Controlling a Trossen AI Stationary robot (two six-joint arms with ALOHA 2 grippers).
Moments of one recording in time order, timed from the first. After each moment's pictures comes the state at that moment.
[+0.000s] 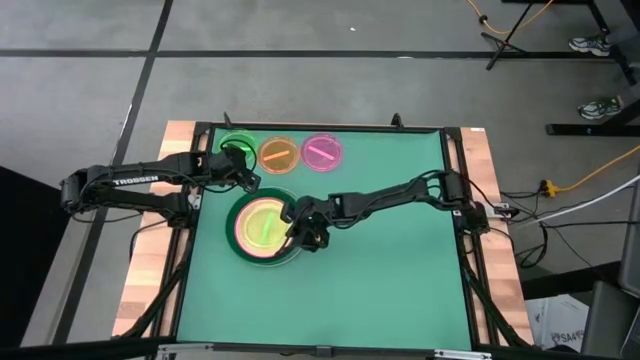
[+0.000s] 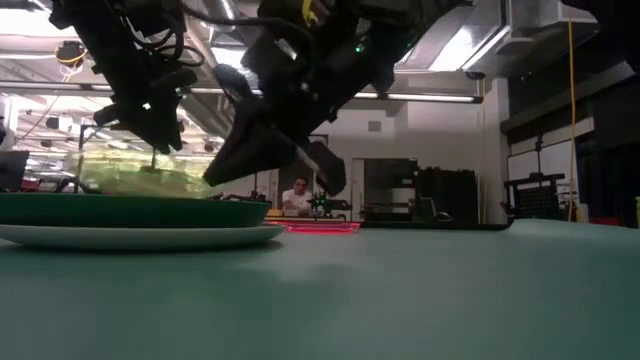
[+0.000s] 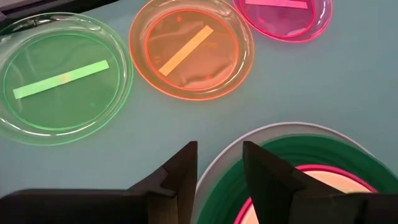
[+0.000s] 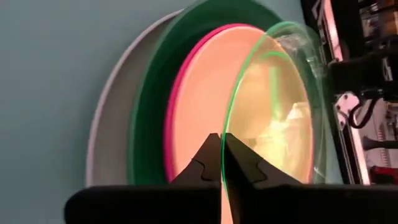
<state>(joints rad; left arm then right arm) 0.32 0.94 0.68 -0.72 -0.33 -0.71 0.07 2.15 1.51 -0.07 -0.15 -1.19</state>
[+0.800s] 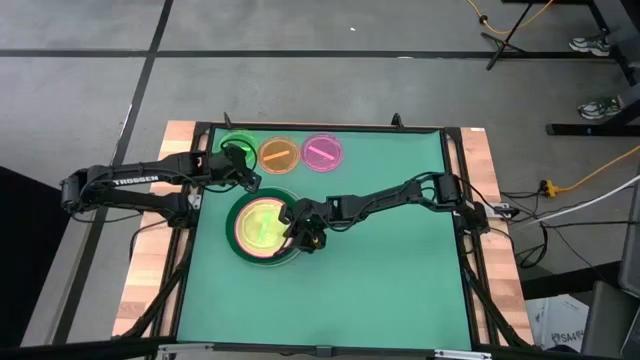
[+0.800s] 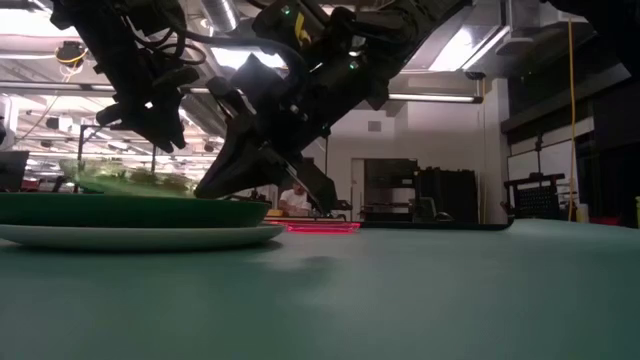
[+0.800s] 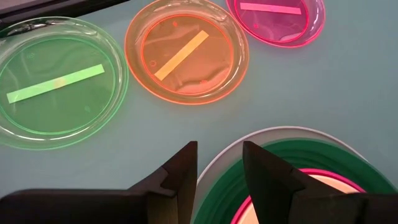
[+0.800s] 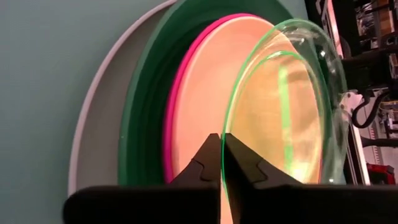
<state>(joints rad) 0.32 0.94 0.68 -0.70 -0.33 -0.71 0.07 2.20 1.51 0.00 -0.14 -1.19</state>
